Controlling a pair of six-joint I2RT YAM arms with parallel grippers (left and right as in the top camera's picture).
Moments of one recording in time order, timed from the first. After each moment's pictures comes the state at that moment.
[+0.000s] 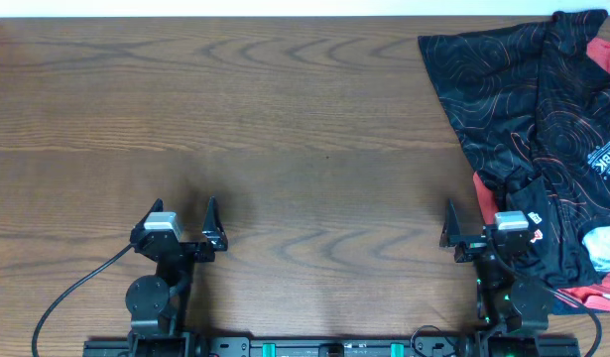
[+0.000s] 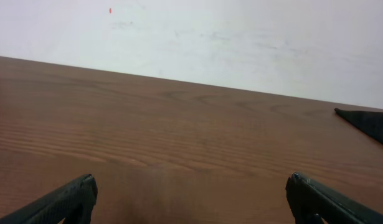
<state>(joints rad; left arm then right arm) 0.00 0.01 0.02 -0.10 0.07 -0.17 -0.03 0.01 0.01 -0.06 -0.10 -0.04</state>
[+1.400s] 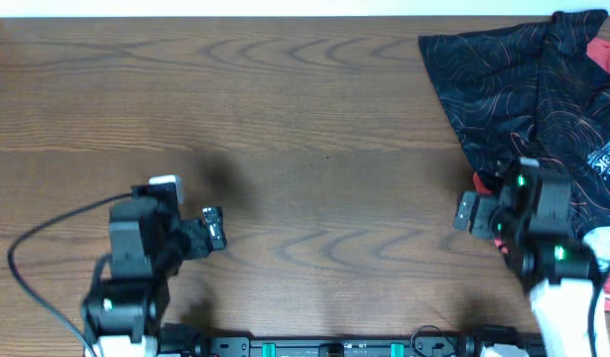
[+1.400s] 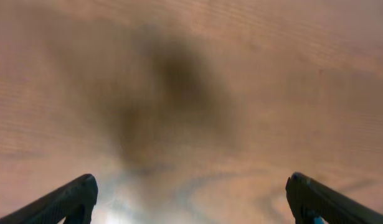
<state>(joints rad) 0.00 0.73 0.69 -0.83 0.14 -0.20 -0.06 0.98 0.76 -0.78 0.01 0.13</state>
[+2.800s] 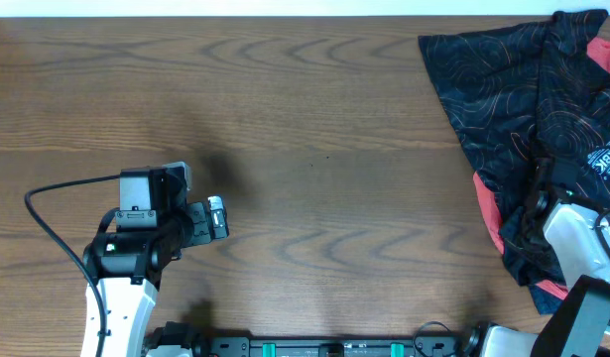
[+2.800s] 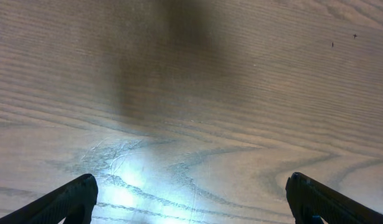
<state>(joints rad) 0.00 0.97 0.78 -0.91 0.15 -0.20 -0.35 1.47 0.74 -0.79 0.28 0.44</state>
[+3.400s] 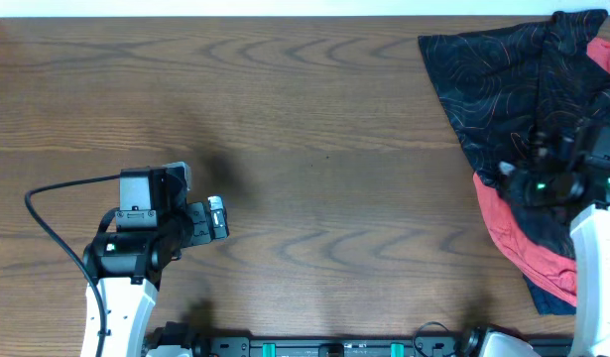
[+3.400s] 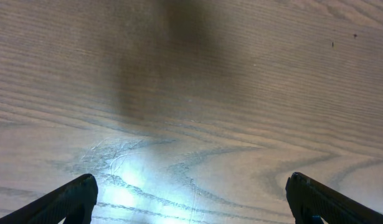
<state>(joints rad) 0.00 0.97 0.78 -0.91 0.15 -0.20 -0.28 1.29 1.04 -0.98 -0.31 0.09</state>
